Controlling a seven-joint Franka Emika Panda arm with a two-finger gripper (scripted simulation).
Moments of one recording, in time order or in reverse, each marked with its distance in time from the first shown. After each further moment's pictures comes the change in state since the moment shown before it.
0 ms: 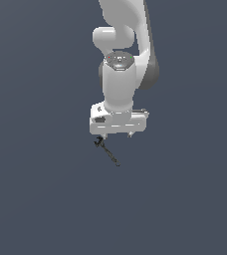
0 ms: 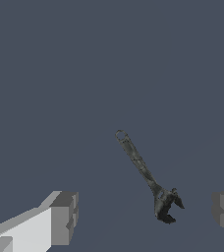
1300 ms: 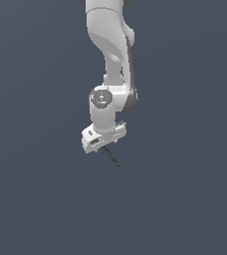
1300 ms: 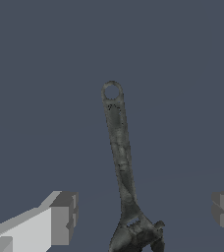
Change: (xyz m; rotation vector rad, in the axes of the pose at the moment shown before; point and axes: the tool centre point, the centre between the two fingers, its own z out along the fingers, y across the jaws) arm -0.036 0.050 0.115 0.008 -0.054 -0.426
